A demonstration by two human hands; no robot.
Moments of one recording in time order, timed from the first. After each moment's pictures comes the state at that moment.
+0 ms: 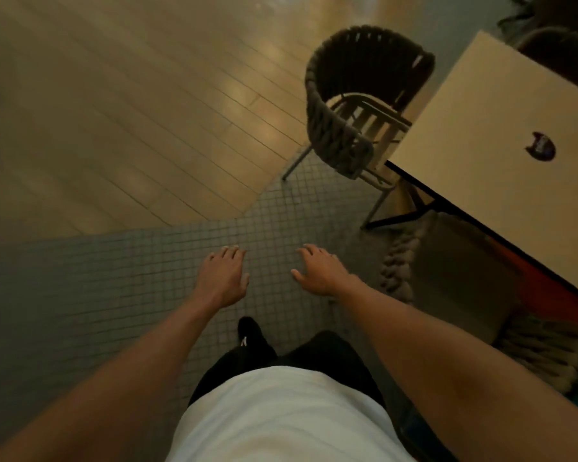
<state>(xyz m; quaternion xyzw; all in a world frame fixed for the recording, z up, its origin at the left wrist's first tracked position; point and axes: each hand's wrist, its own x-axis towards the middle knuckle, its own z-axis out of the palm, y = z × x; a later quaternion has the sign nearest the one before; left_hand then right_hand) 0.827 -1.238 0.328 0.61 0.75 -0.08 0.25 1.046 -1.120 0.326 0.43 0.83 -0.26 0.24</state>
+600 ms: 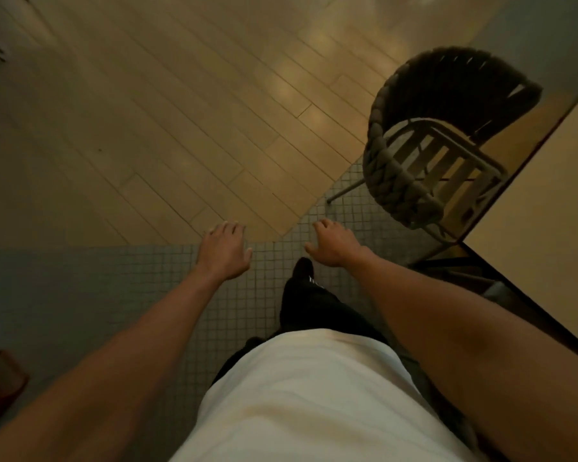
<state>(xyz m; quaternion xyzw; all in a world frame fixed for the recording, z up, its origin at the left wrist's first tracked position) 0.637 -1.025 0.337 0.52 0.81 -0.12 0.24 0.849 -0.868 0.300 0.38 0.85 -0.26 0.24</state>
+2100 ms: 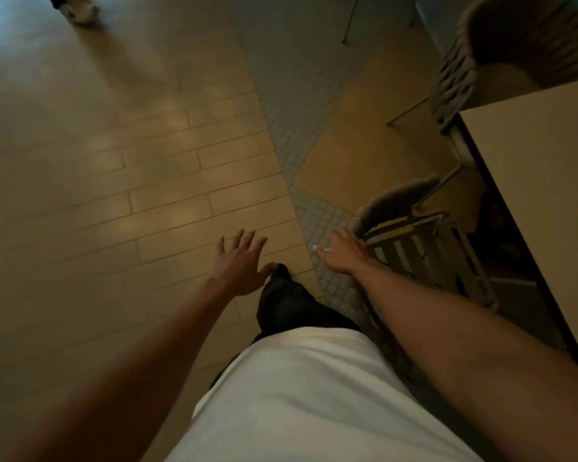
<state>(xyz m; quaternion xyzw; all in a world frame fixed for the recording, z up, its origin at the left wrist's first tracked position) 0.502 -0.004 0.321 0.88 0.39 -0.22 0.17 0.750 -0.101 0.290 0.81 0.45 -0.38 0.06</state>
